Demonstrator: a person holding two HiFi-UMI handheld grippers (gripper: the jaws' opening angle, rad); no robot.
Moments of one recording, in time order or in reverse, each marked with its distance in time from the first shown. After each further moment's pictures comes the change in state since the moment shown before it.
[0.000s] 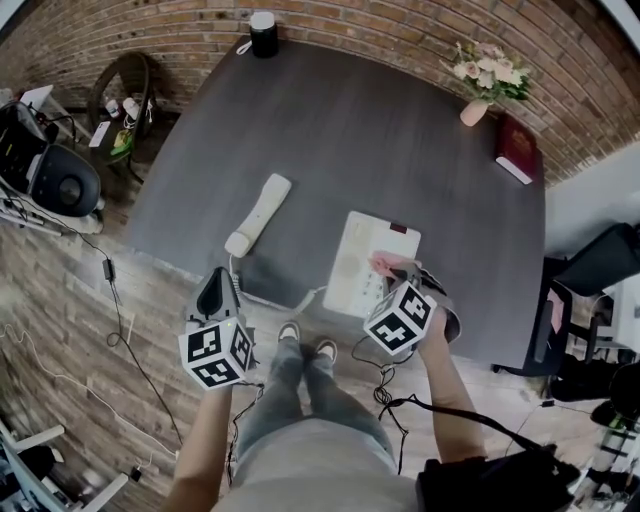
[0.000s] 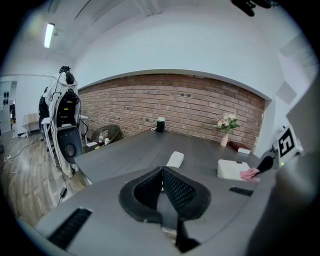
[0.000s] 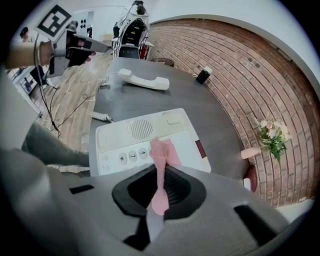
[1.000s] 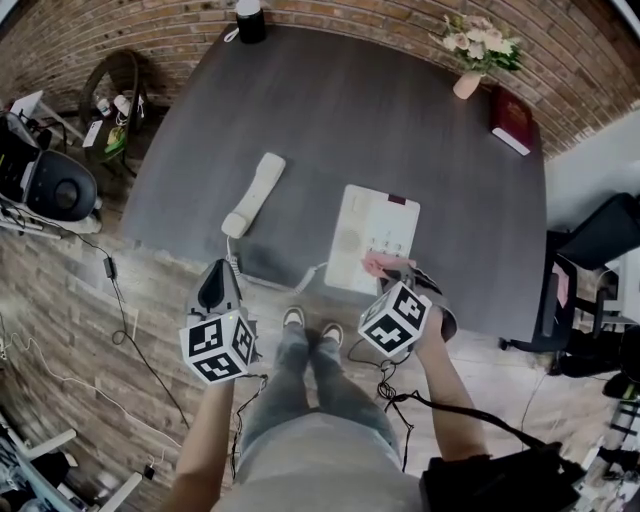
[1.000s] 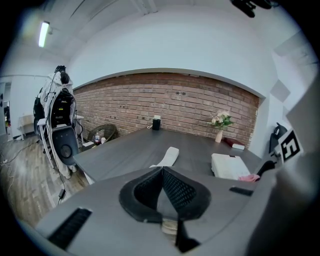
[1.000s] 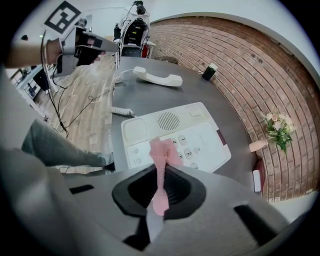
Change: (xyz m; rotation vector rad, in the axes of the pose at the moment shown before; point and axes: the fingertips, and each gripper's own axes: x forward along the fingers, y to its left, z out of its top) left arm -0.015 -0.008 -0.016 0.033 0.017 -0.042; right arm -0.010 0.054 -0.017 0.019 0.010 0.052
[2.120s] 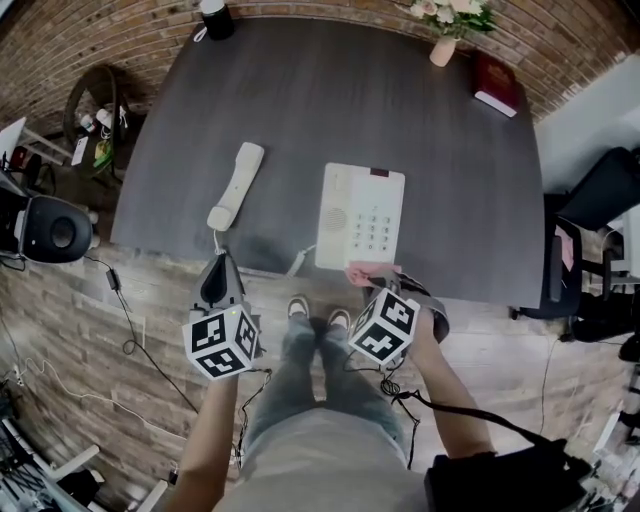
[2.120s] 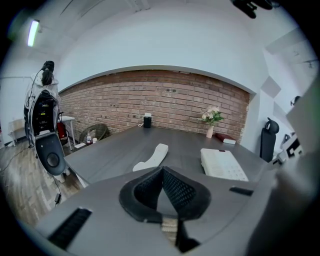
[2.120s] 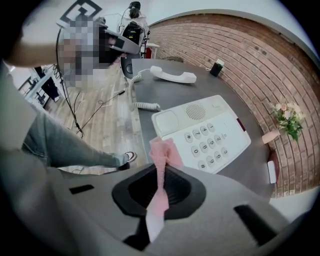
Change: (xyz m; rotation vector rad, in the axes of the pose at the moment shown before) left arm -0.001 -0.032 -0.009 0.060 0.024 -0.077; right arm -0.009 0.065 -0.021 0.029 -0.015 0.123
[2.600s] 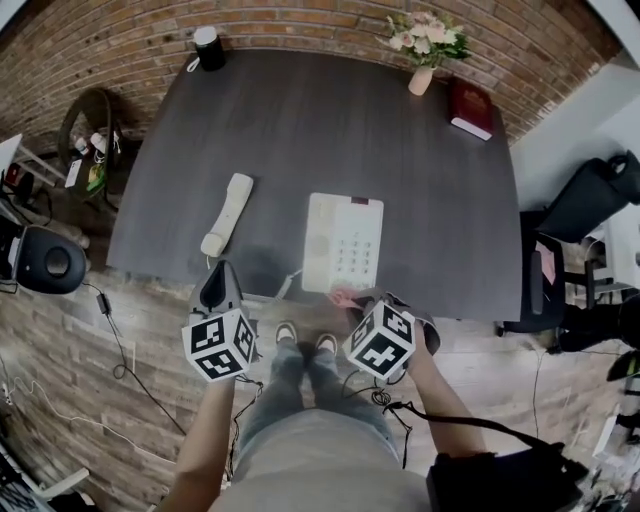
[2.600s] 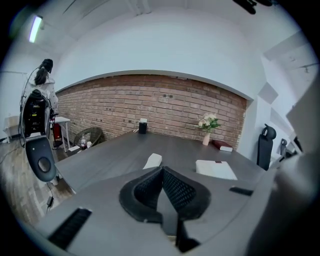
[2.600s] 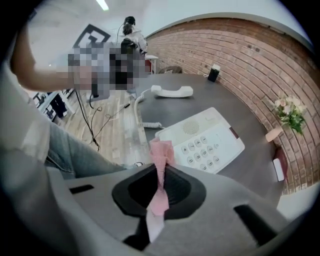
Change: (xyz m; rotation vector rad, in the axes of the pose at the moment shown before) left arm 0.012 -0.019 0.029 -0.014 -0.050 -0.044; right arm -0.045 -0.001 0.021 0.066 -0.098 0.103
